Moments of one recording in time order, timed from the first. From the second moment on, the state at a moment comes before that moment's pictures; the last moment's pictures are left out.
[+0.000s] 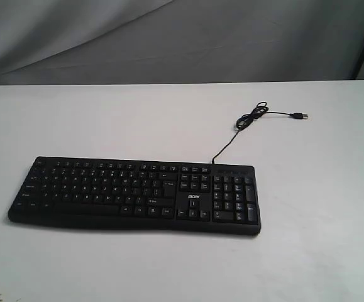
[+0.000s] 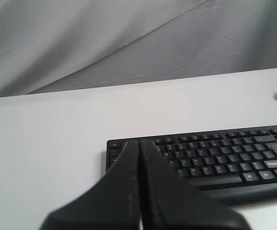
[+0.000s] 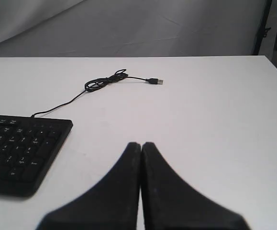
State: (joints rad) left arm -0.20 0.00 0.00 0.04 0.26 -0.02; right arm 0.05 0.01 0.00 0.05 0.34 -0.02
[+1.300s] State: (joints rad) left arm -0.20 0.00 0.00 0.04 0.26 -0.02; right arm 0.05 0.02 -0.18 -0.08 -0.63 0.56
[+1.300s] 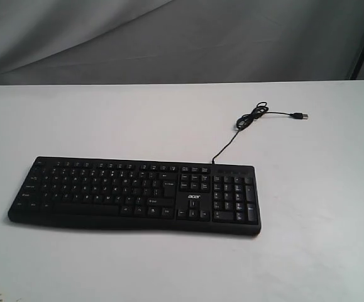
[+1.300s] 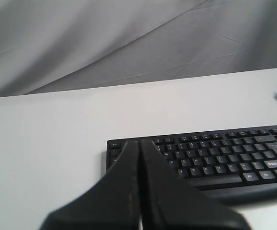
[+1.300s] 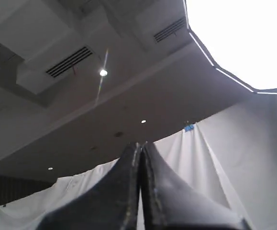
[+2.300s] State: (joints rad) left arm -0.20 0.00 0.00 0.04 0.26 -0.02; right arm 0.29 1.72 -1.31 0.46 0.81 -0.83
